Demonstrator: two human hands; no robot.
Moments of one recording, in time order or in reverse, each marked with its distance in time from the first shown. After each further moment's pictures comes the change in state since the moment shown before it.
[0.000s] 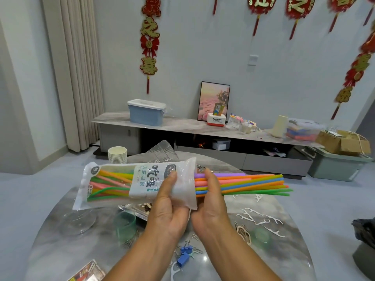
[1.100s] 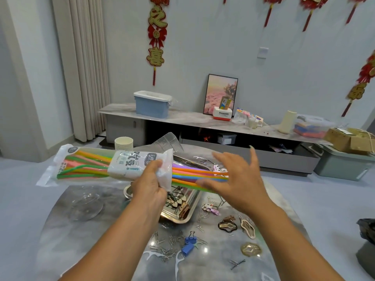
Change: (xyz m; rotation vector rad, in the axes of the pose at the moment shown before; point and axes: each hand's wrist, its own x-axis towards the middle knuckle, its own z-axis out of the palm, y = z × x) left_hand 0.054 0.056 -0.025 0.176 0.313 0.206; right_hand 0.016 -0.079 -0.034 -2.045 -0.247 -0.930
